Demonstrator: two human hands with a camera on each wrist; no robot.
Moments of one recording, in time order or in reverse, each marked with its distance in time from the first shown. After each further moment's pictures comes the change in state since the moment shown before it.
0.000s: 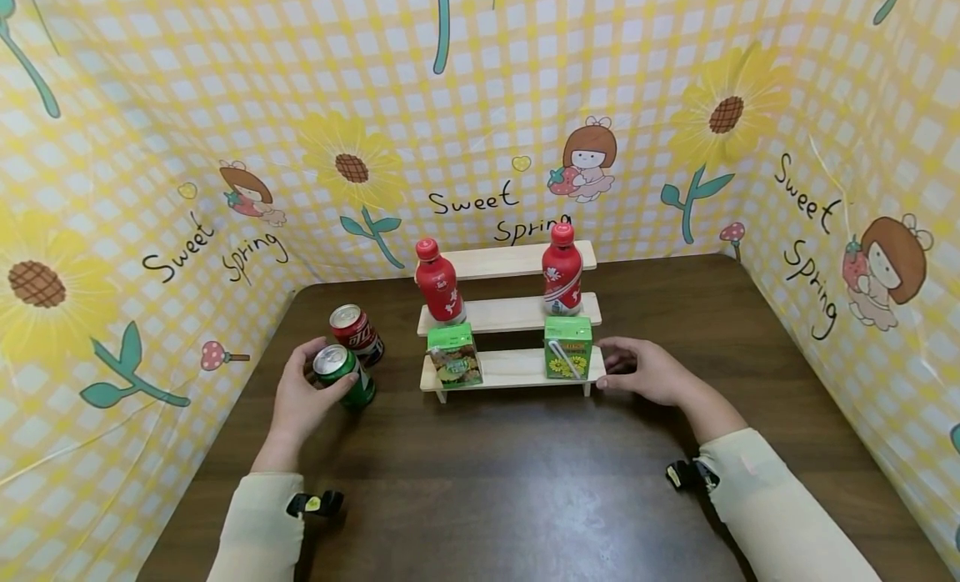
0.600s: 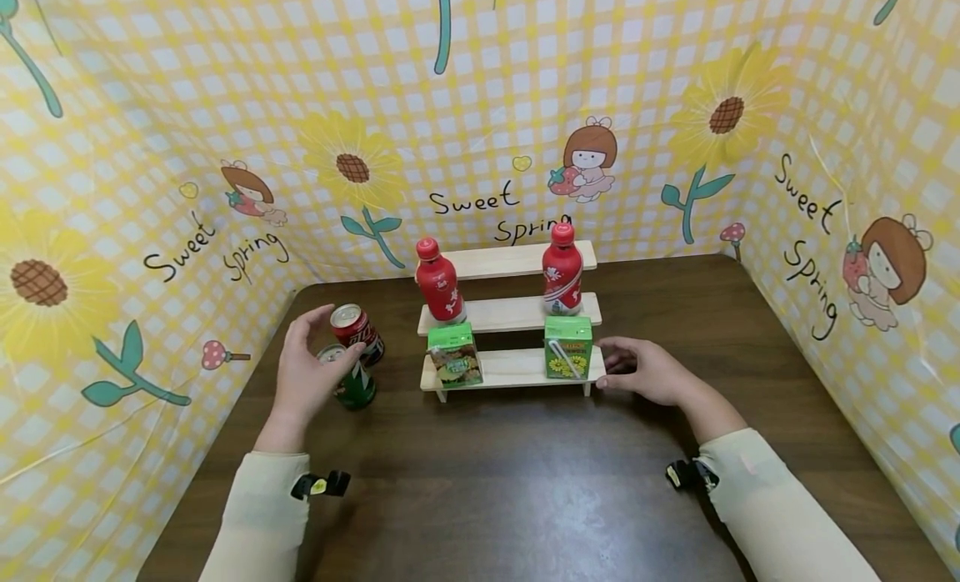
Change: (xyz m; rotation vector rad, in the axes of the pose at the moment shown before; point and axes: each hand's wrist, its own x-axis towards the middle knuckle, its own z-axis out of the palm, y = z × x) left_hand 0.016 0.058 -0.001 -0.057 0.070 0.178; right_hand 0.001 0.001 0.000 0.006 0.005 0.015
